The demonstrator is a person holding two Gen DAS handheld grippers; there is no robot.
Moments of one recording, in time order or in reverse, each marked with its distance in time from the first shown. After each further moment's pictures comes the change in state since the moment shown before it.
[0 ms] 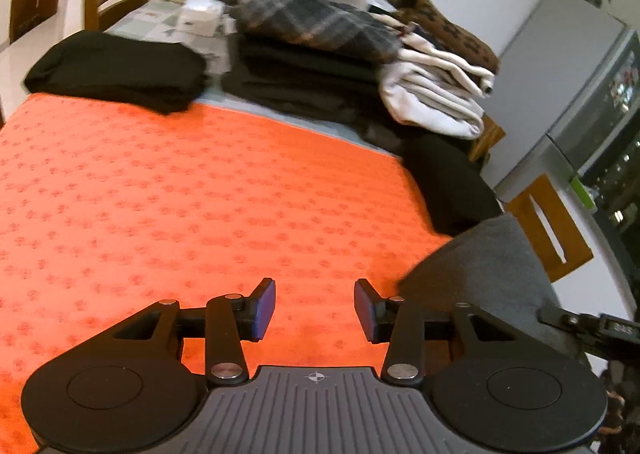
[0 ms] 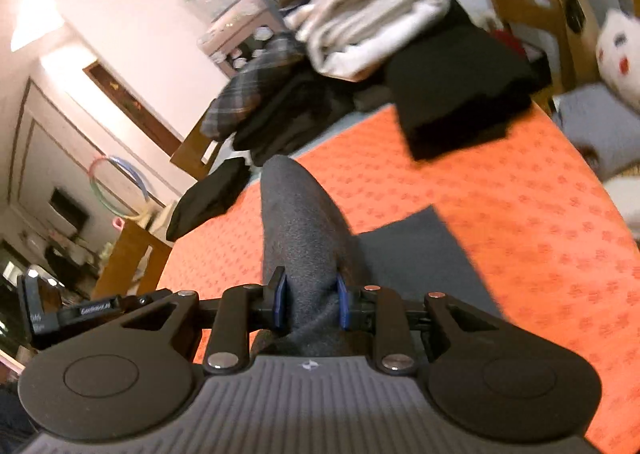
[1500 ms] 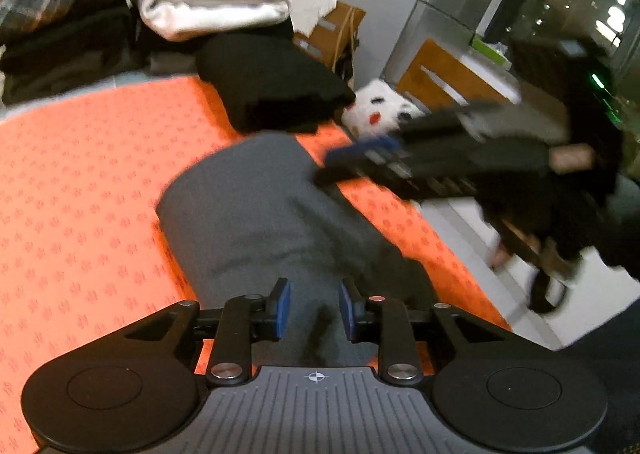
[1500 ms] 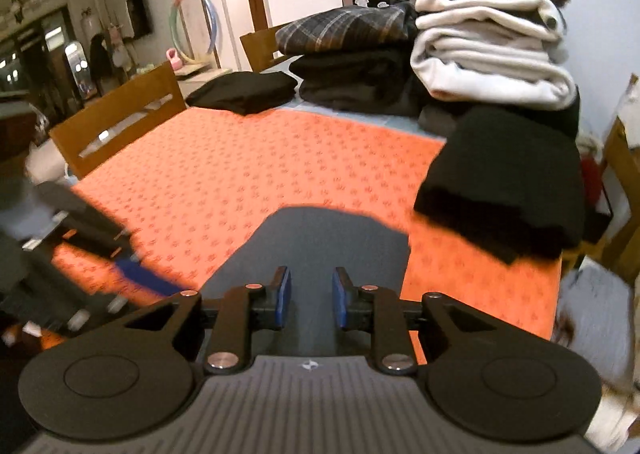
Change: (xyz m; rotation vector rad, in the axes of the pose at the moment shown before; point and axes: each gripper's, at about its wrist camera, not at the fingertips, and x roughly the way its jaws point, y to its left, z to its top) left arm 0.069 -0.175 -0.076 0.358 0.215 -0.171; right arm 0.045 0.006 0.047 -0.750 0.213 0.011
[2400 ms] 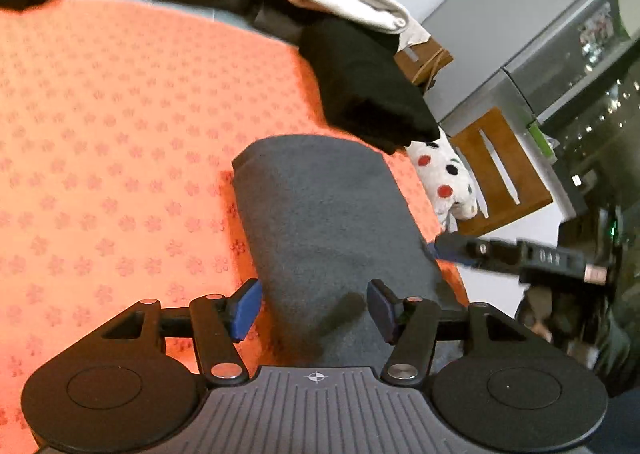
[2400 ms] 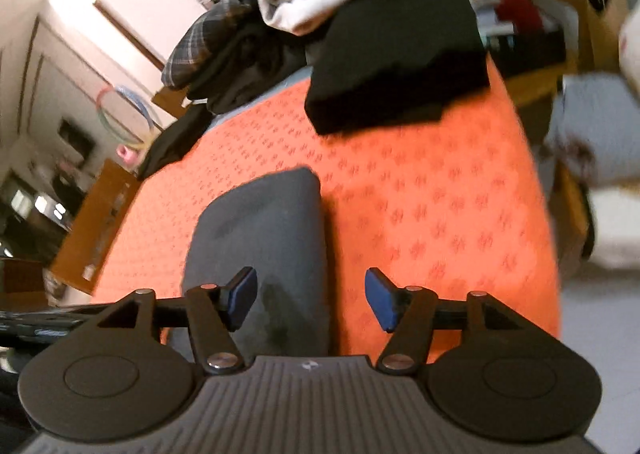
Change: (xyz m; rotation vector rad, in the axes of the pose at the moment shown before) left arm 0.009 0.070 -0.022 -0.404 -0.056 -0.016; right arm -0.003 -0.079 -0.089 0.656 -0.018 0.113
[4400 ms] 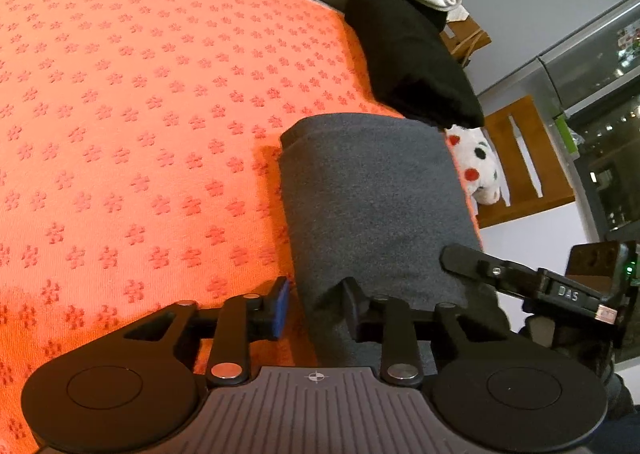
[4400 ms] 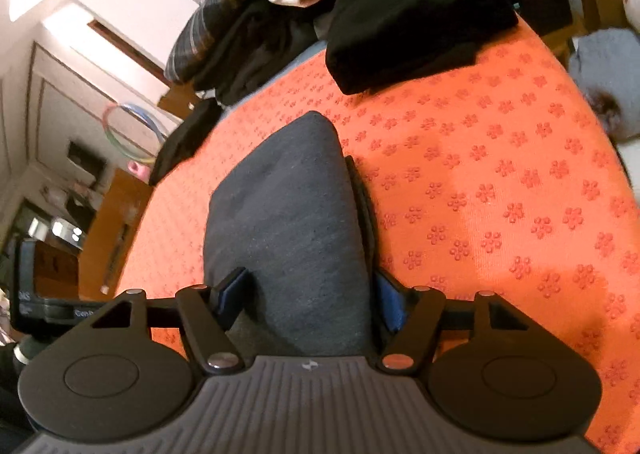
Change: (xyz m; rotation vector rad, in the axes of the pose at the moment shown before) left arm 0.021 0.027 0.013 -0.076 0.112 0.021; right arm 0.042 0.016 -0.024 0.052 -0.015 0.045
